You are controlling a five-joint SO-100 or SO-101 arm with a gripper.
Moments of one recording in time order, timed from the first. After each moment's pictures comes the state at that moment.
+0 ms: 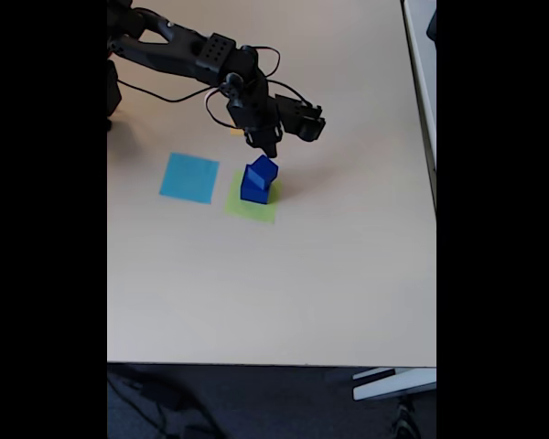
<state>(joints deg) 22.5 64.0 63.2 66.9 62.0</state>
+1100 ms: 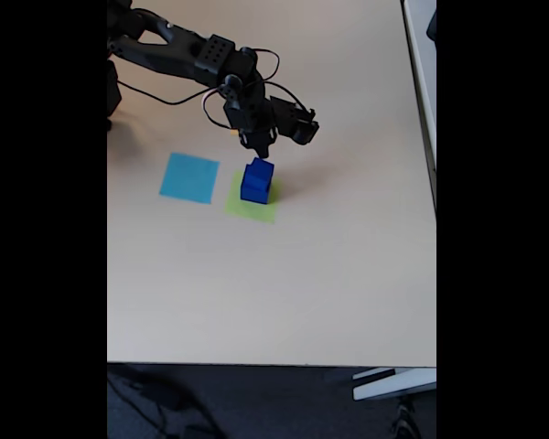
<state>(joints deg) 23.2 64.0 63.2 71.5 60.6</state>
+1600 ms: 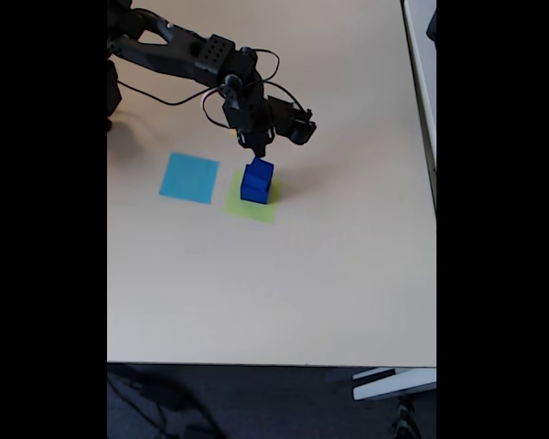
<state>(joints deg) 23.1 64.0 63.2 73.7 60.1</state>
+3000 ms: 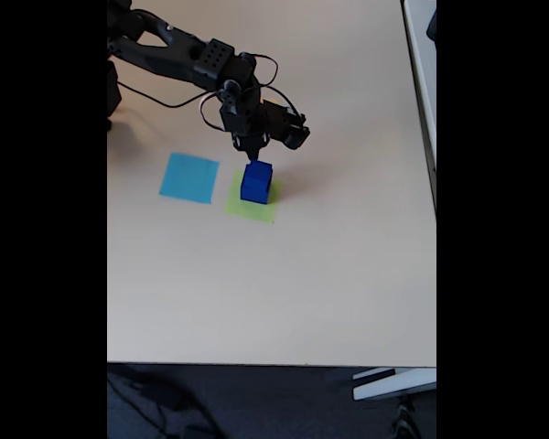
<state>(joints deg) 24.0 64.1 65.4 74.7 59.1</state>
